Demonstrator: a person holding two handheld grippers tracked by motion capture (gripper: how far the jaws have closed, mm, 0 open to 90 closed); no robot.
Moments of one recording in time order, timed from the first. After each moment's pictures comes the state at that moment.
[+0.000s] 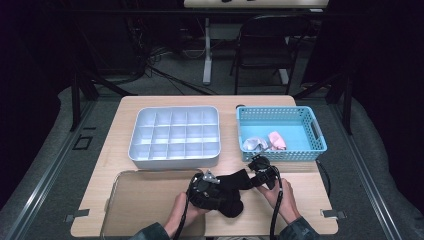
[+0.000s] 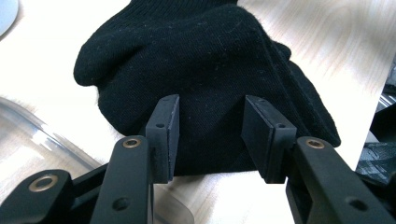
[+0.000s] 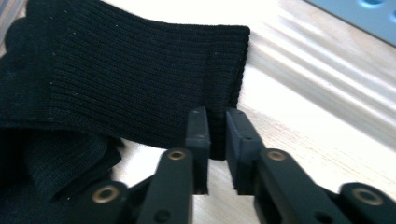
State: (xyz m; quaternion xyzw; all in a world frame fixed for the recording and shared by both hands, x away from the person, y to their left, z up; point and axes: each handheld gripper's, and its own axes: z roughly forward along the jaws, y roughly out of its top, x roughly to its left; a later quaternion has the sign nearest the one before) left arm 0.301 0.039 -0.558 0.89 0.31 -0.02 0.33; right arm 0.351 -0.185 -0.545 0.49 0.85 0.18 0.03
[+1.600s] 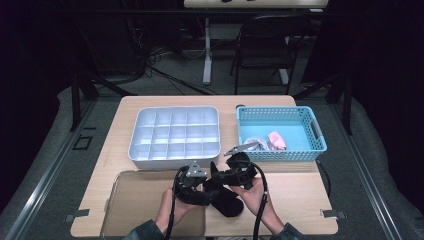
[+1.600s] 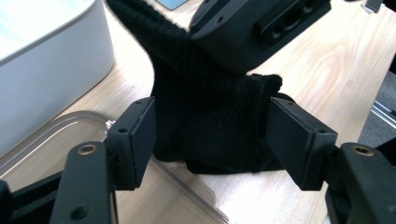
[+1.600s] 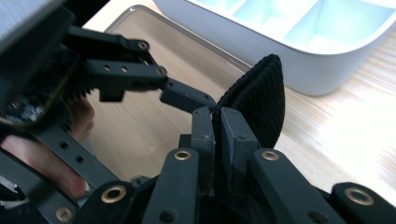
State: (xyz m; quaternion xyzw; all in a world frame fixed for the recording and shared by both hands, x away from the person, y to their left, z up) left arm 0.292 0.069 -0.515 0.86 0.33 0.05 0.38; right arm 0.320 -0.116 -0.480 0.39 0.83 0.39 -0.02
